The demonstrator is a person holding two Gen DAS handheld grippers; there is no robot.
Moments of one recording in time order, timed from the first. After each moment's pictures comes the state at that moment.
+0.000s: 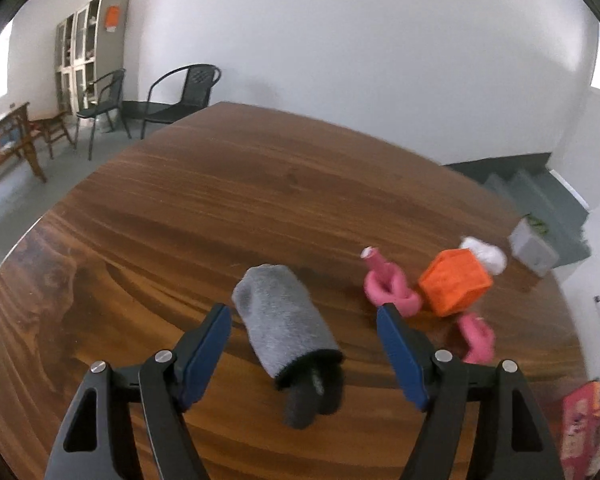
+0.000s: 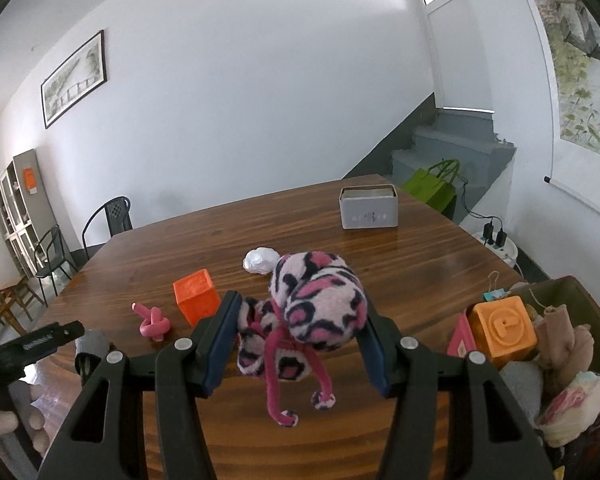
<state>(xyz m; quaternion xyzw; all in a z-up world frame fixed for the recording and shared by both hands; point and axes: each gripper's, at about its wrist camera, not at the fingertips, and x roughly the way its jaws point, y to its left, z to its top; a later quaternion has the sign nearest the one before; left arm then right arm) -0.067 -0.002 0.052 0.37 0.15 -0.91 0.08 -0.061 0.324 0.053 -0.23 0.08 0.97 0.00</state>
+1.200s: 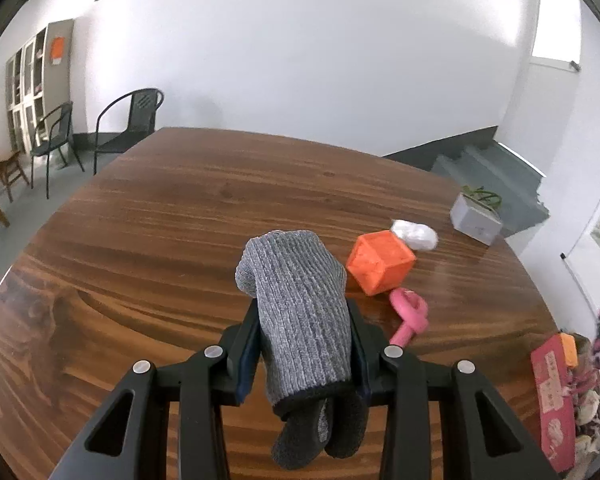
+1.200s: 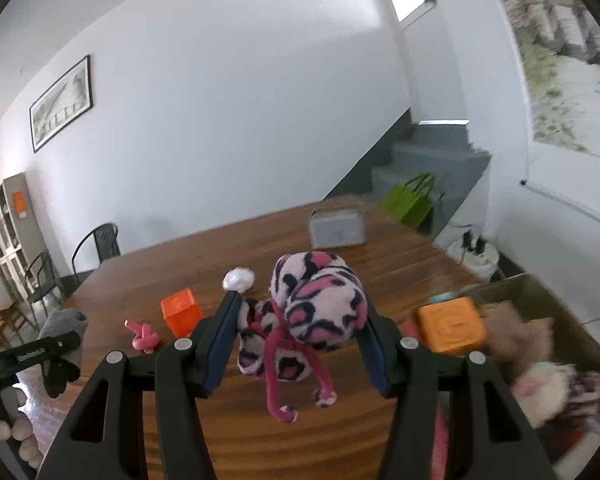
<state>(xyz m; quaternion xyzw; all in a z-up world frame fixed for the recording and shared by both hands) -0.035 0.037 0.091 0.34 0.11 -0.93 -0.02 -0.006 0.354 0.073 -0.18 0.10 0.98 0.05</state>
